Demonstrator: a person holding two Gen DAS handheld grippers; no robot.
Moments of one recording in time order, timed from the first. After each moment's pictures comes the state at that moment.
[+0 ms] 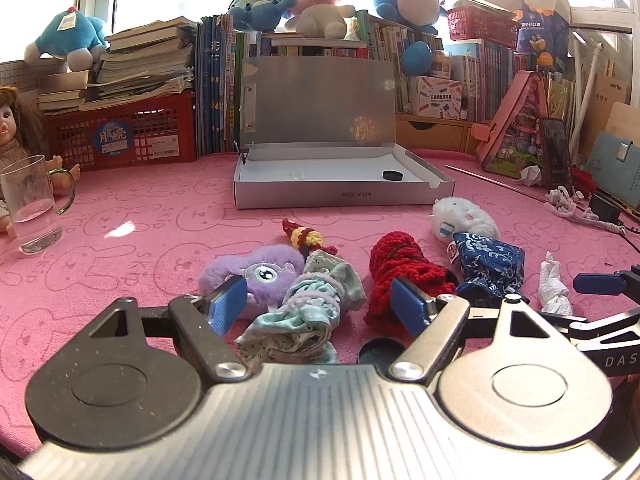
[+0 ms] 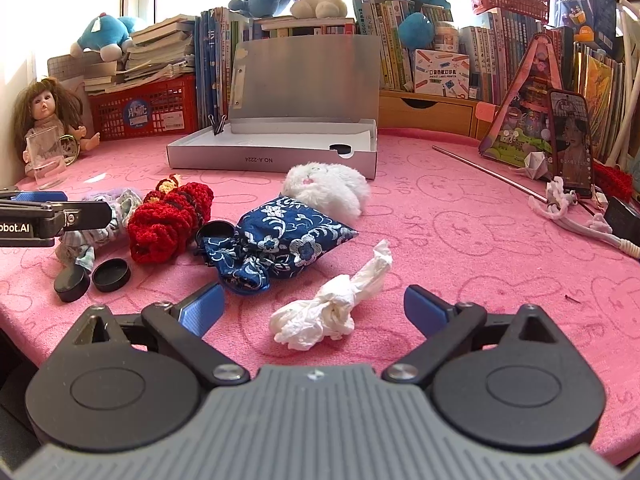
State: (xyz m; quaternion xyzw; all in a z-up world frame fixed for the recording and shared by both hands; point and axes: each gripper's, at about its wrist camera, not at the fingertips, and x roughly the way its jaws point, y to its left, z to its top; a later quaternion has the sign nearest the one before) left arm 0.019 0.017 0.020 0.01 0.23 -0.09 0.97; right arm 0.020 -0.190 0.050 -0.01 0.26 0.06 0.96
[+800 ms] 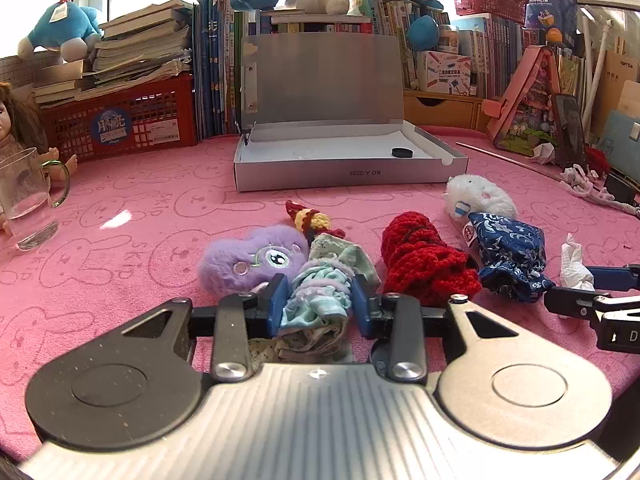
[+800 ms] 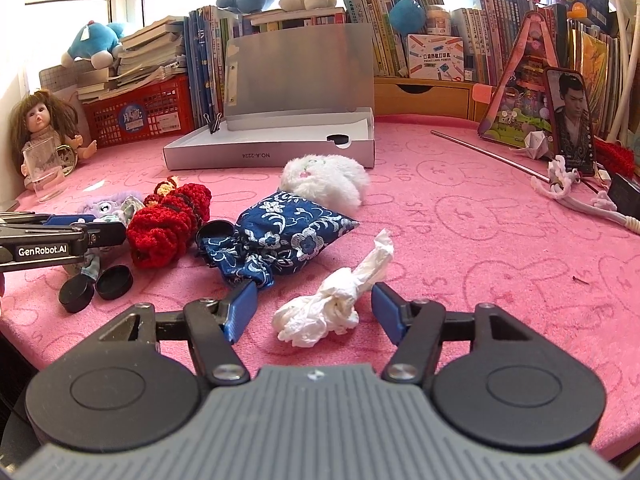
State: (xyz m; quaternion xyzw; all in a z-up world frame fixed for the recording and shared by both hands) left arm 0.038 0.010 0.009 0.02 0.25 -0.08 0.96; right arm 0.023 -0.194 0.051 0.02 0.27 0.05 0.96
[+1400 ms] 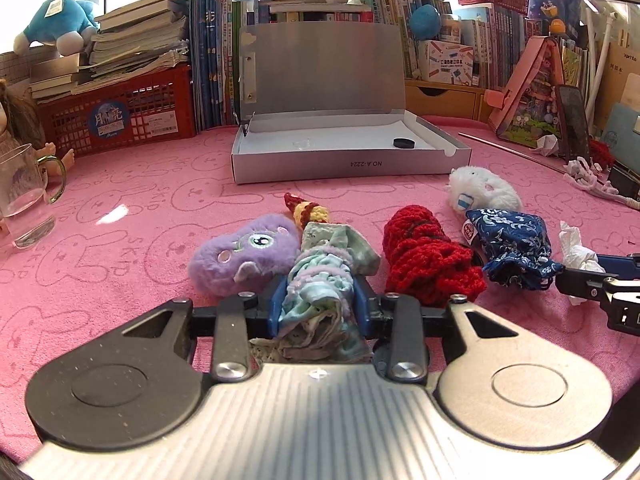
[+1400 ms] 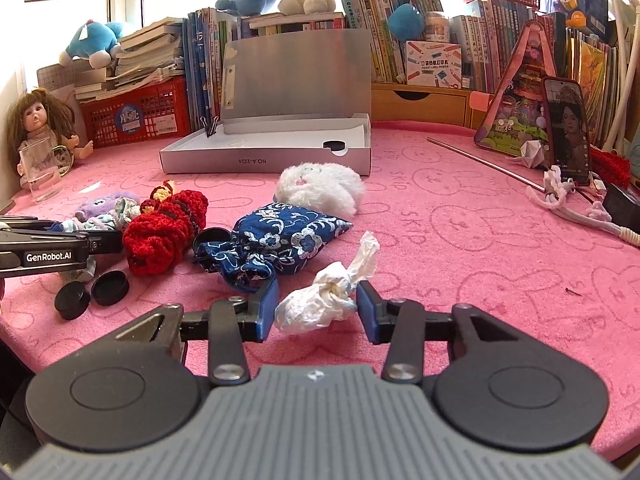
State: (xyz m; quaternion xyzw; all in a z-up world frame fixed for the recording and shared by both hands) left arm 0.046 0.006 0.009 0.03 0.27 -0.08 0.96; right arm 0.024 -0.194 0.056 0.01 0.27 0.05 0.96
